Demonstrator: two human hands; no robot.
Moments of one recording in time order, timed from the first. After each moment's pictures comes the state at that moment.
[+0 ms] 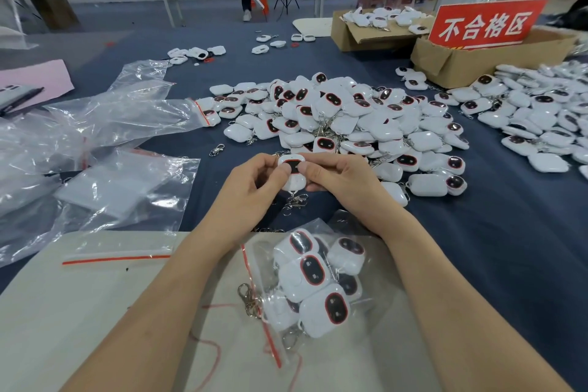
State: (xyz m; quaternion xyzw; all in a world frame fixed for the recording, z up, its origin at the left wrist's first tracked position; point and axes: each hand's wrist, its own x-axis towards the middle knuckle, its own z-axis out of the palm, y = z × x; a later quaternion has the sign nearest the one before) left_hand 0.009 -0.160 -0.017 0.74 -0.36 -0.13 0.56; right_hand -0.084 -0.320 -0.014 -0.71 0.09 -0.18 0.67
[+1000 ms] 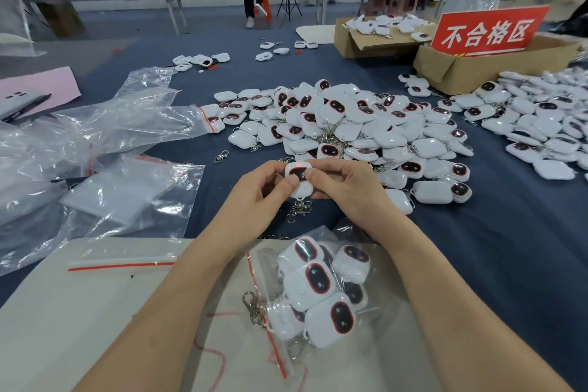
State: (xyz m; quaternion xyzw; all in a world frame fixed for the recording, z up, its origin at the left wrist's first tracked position) left_hand 0.015 -0.160 -0.021 0.72 -0.41 -0.14 0.54; right_hand -0.082 -0.319 -0.018 -0.72 0.10 -0.20 0.65
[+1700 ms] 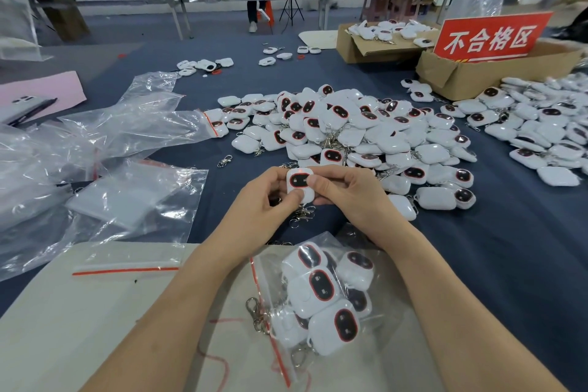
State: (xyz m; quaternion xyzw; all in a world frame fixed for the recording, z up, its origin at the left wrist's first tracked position) left_hand 0.013 -0.161 -0.021 0.73 -0.40 -0.15 0.54; right_hand -0.082 -0.320 -0.019 -0.72 0.09 -0.19 0.66
